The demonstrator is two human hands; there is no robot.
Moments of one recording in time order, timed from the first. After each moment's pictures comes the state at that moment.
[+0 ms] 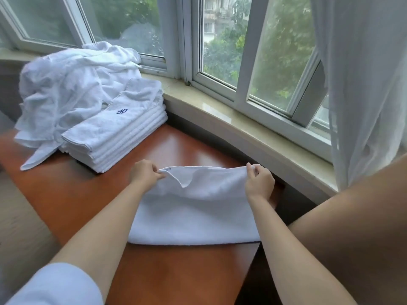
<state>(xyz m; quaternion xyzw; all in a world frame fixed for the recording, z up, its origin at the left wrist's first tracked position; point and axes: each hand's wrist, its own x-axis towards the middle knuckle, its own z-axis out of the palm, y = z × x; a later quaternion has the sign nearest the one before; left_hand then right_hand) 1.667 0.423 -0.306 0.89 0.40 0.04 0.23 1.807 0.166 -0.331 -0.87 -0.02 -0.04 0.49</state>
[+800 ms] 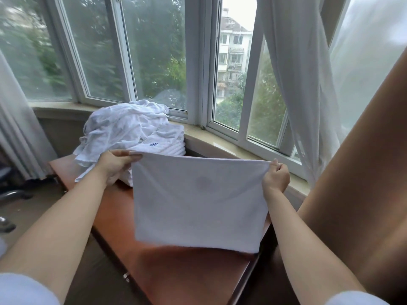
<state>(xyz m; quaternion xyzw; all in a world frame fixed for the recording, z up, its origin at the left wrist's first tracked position) 1.488 0.411 -0.157 0.59 0.30 0.32 0.68 1.742 0.112 -0.215 -0.75 0.03 -0.11 0.65</state>
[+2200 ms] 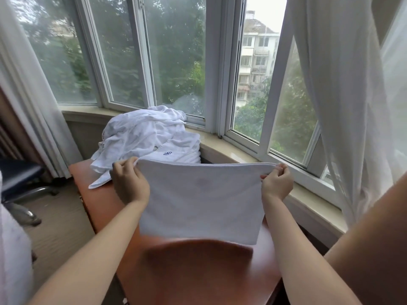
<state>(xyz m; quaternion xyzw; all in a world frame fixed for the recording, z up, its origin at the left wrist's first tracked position) 1.549 0.393 -0.192 0.68 0.43 0.57 0.13 1.785 0.191 -0.203 -0.69 0.01 -0.11 0.71</state>
